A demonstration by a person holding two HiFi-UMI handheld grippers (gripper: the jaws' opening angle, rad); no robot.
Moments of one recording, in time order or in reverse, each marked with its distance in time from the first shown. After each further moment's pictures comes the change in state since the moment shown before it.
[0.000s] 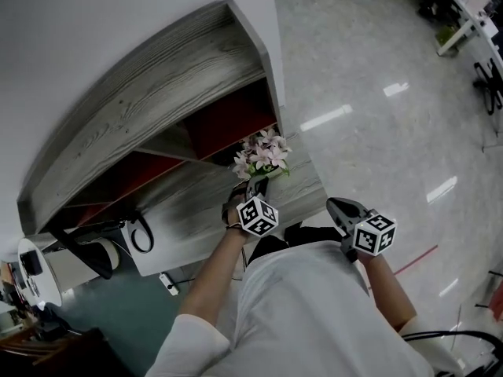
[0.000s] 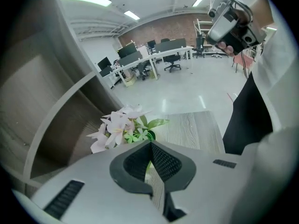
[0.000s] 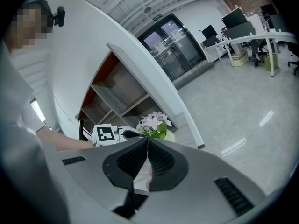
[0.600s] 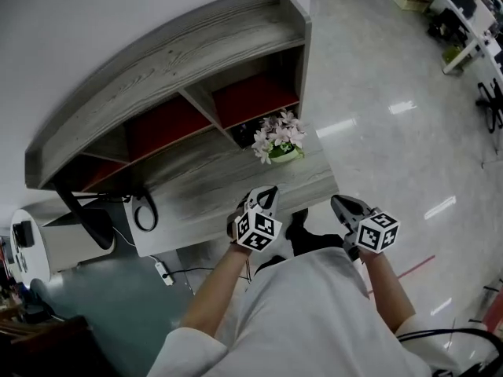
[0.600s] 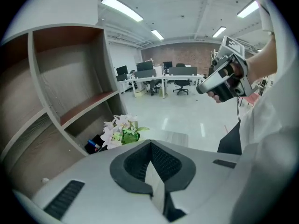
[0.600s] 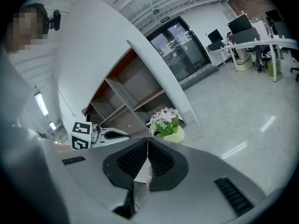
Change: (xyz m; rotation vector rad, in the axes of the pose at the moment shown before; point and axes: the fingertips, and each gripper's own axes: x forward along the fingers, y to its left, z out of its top) left arm -0.134 -0.044 -0.006 -0.299 -0.199 -0.013; right arm -0.019 0.062 -0.037 -0.057 -0.019 0.015
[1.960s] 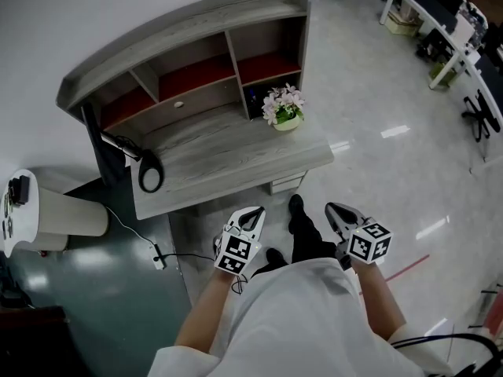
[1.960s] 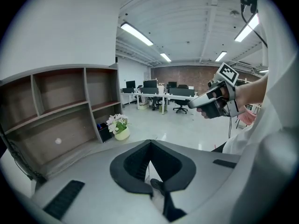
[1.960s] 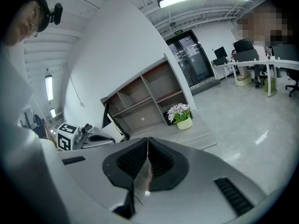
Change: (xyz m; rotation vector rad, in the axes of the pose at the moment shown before) left arm -0.233 -0.153 -0.090 -0.161 -0.218 0.029; right arm -0.129 0.152 -0.145 -0.137 -0.075 -0.037
